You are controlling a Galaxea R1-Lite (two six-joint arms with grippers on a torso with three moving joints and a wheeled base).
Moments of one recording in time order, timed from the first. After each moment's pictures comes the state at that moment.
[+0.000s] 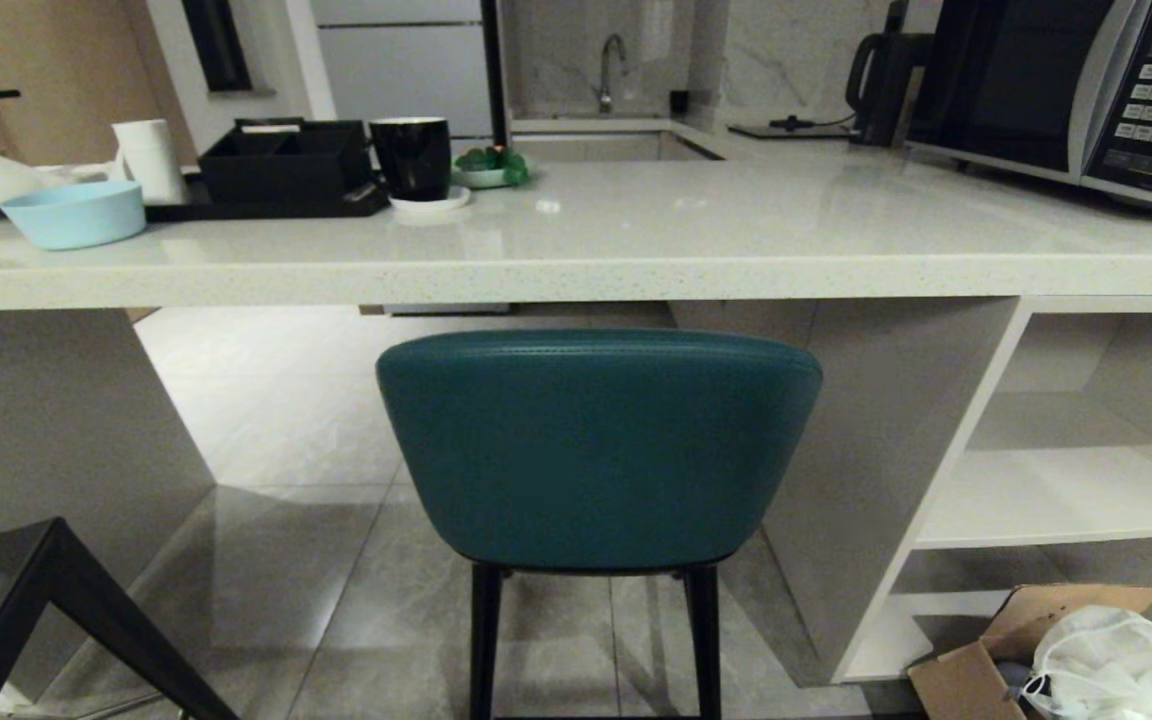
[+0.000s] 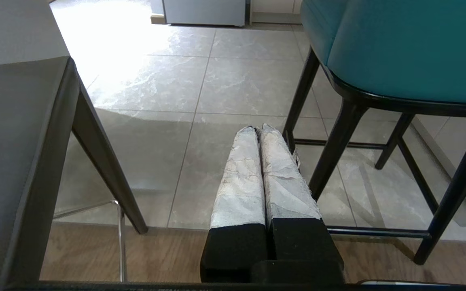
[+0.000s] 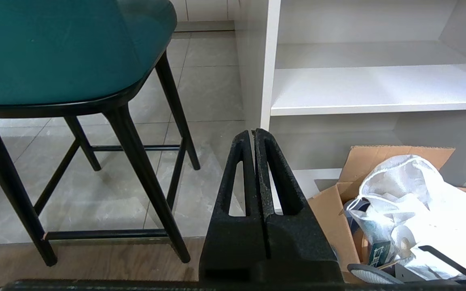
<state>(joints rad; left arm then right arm) 0.00 0.00 -0.01 0.02 0.01 -0.01 0.00 0.00 0.00 0.01 0.00 0.01</state>
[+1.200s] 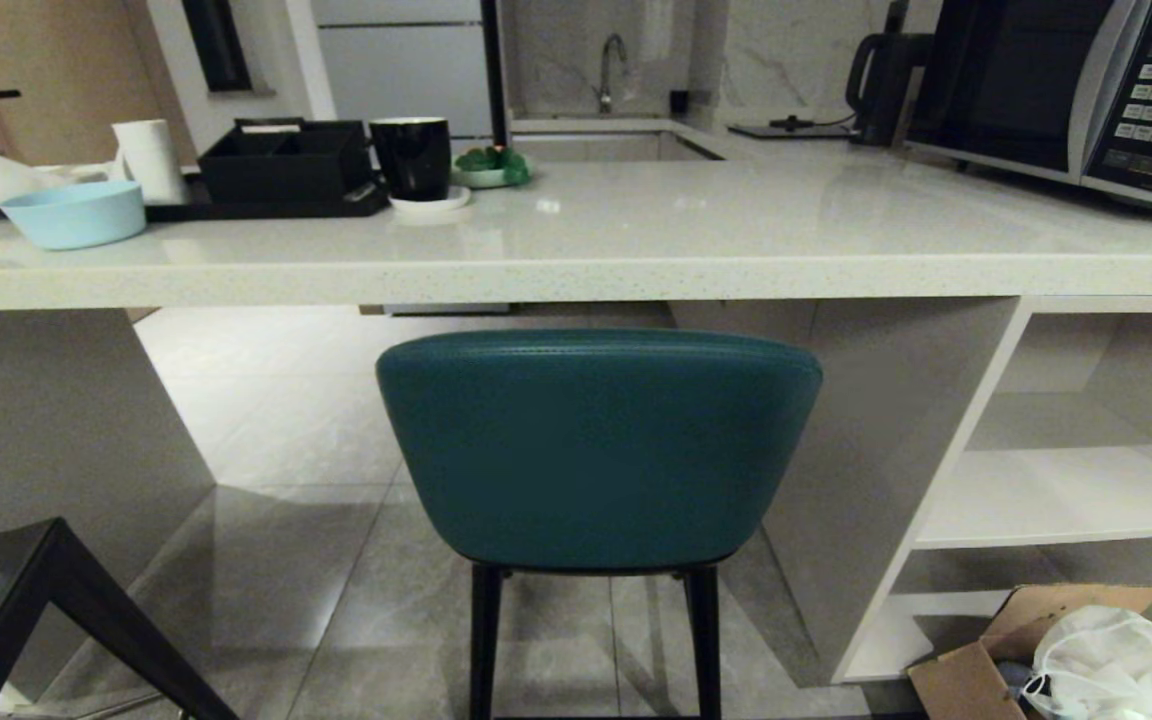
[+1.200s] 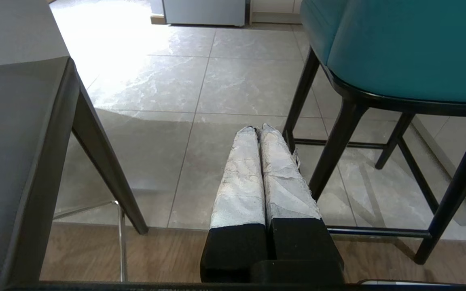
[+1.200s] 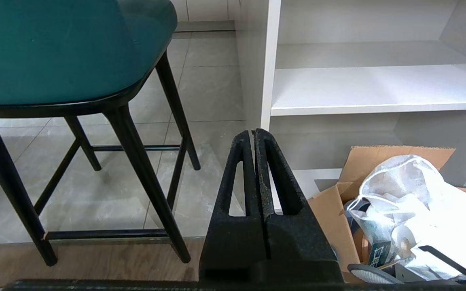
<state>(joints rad) 0.00 0.00 -0.01 0.02 0.01 -0.01 0.00 0.00 0.00 0.01 0.00 0.01</state>
